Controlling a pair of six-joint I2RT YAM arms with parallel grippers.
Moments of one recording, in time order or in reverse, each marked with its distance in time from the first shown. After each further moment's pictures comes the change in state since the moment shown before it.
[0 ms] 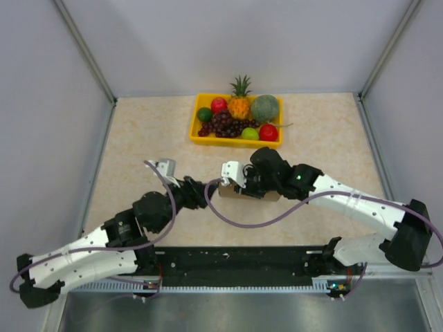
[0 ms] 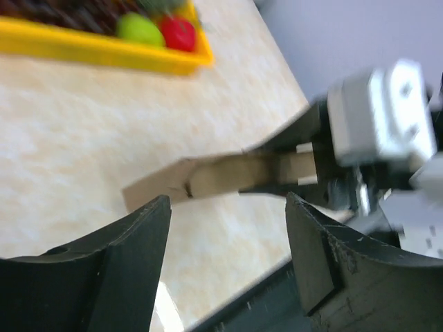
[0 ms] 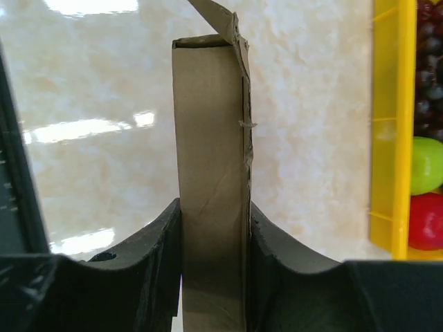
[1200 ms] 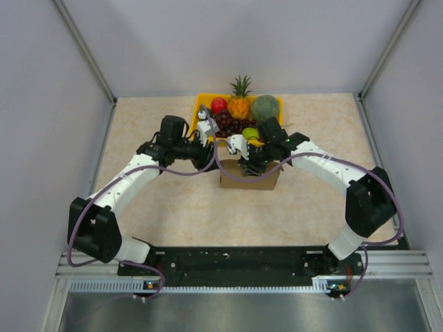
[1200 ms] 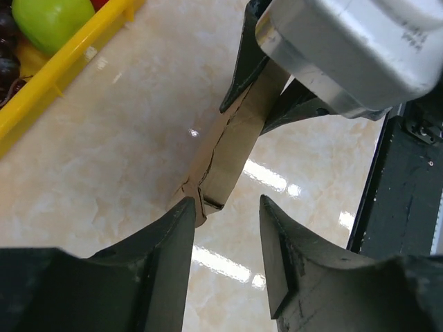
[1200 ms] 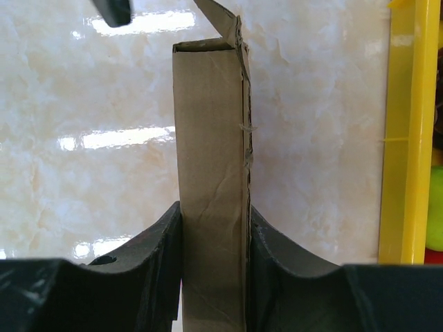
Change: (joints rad) left arm 0.834 0.812 0.554 -0.237 1.289 0.927; right arm -0.359 0.390 0.209 0.013 -0.406 -0.238
